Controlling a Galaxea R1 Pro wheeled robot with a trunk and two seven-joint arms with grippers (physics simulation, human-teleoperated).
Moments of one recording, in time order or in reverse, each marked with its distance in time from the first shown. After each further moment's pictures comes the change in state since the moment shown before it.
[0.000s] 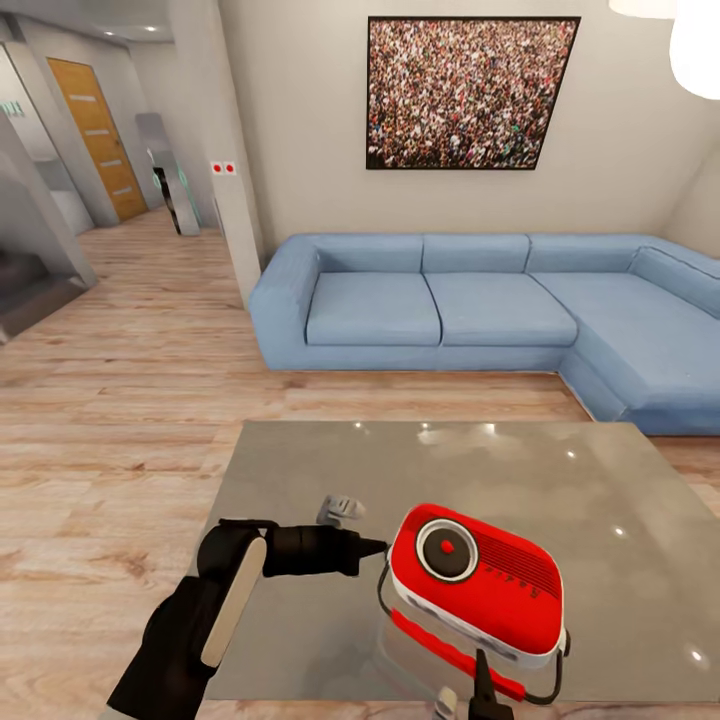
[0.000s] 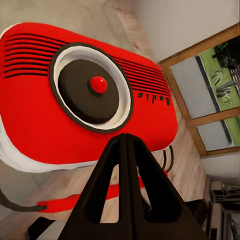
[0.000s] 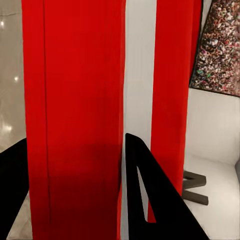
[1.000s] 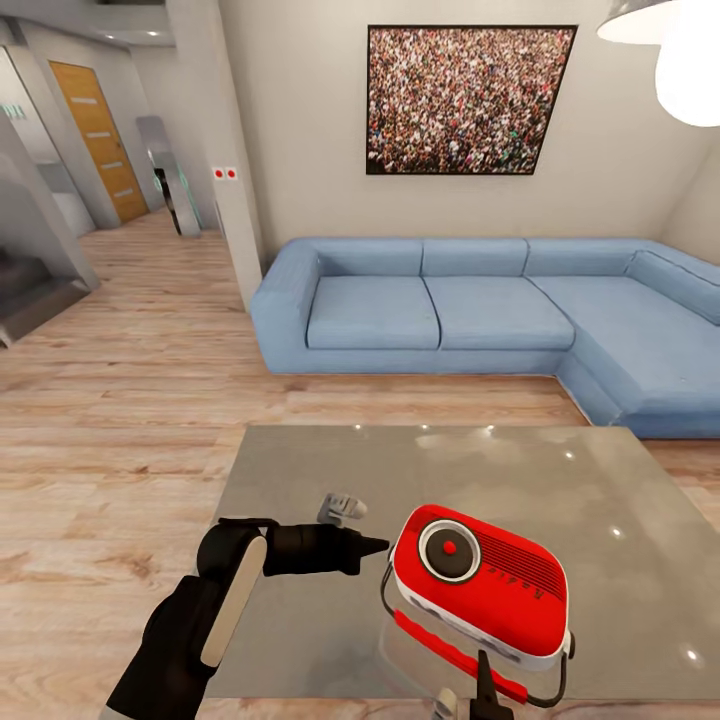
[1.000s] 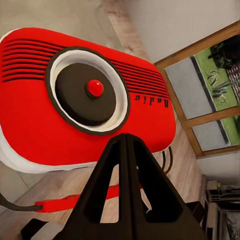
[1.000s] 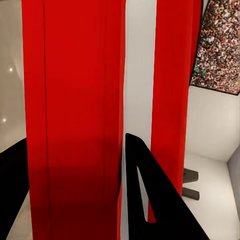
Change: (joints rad) left arm 0.000 -0.001 -0.003 -0.014 0.005 0.003 -0.004; right arm 0.000 0.005 0.004 0.003 0.004 0.043 -0.003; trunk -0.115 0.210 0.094
